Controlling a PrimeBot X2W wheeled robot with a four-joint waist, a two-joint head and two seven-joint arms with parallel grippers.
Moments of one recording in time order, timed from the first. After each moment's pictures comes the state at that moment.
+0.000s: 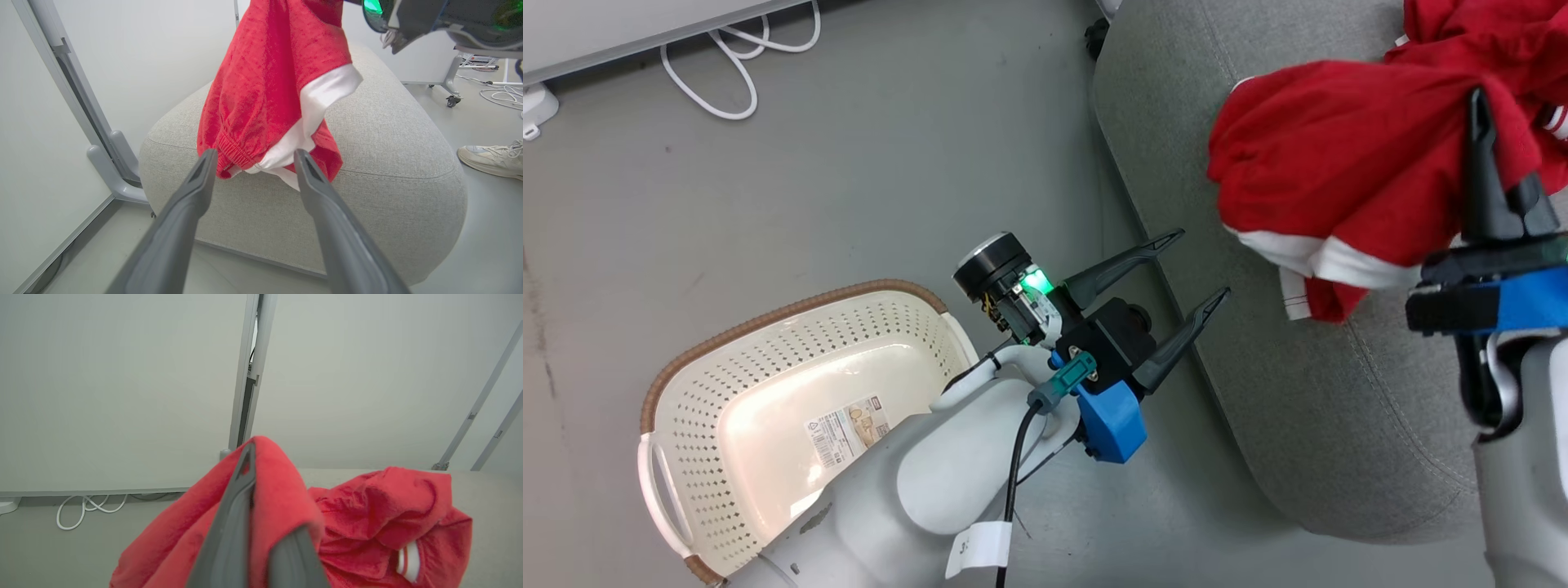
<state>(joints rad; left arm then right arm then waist) -0.78 0.07 -0.97 0.55 -0.28 -0.13 -0.26 -0.49 -0.15 -0.10 0.20 0.08 0.13 -0.26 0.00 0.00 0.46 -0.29</state>
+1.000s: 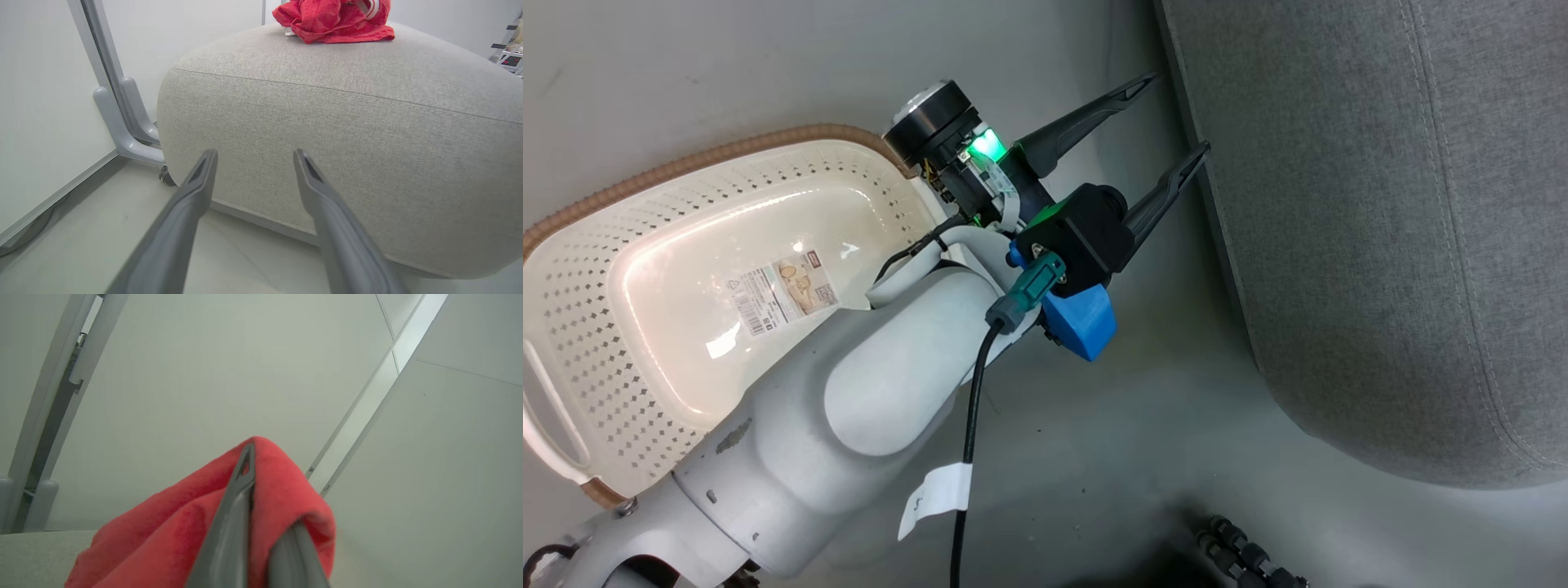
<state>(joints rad) -0.97 0.19 -0.93 0.41 -0.22 -0.09 -0.20 -0.95 -0.56 -0.54 0.34 0.05 0.13 -0.26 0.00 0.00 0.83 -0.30</state>
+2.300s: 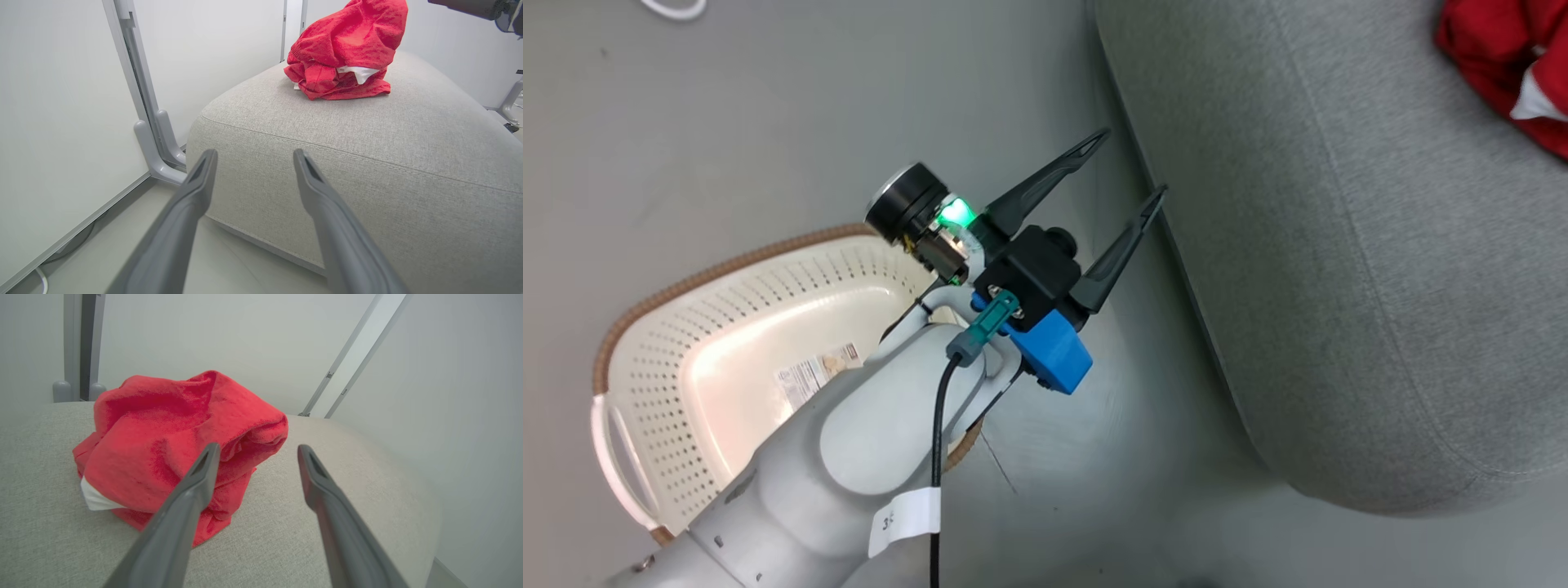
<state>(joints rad) -0.85 0.18 -0.91 0.43 -0.32 -0.03 -0.26 -0.49 -0.32 -0.52 0.34 0.01 0.13 -0.26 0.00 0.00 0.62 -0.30</state>
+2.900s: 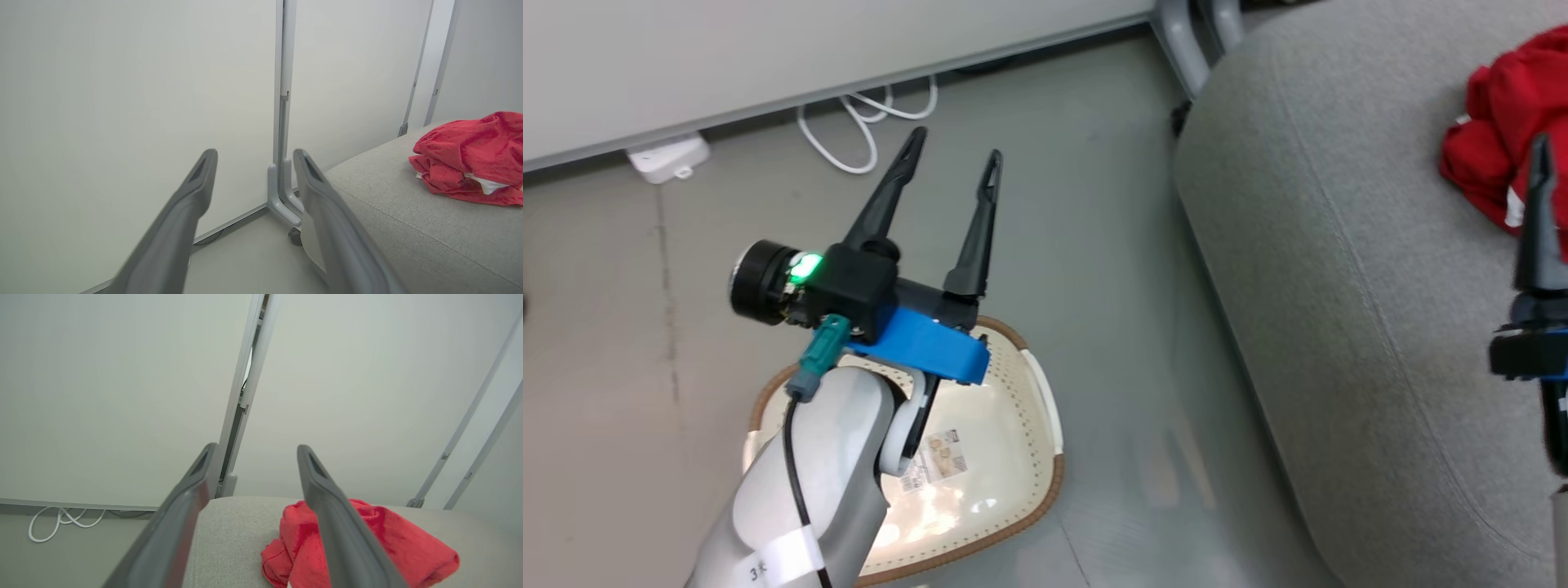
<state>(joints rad) -0.57 0.17 -0.52 0.28 -0.31 0.05 -0.26 -0.39 -0.25 -0.21 0.13 0.00 0.13 -0.26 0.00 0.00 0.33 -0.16</state>
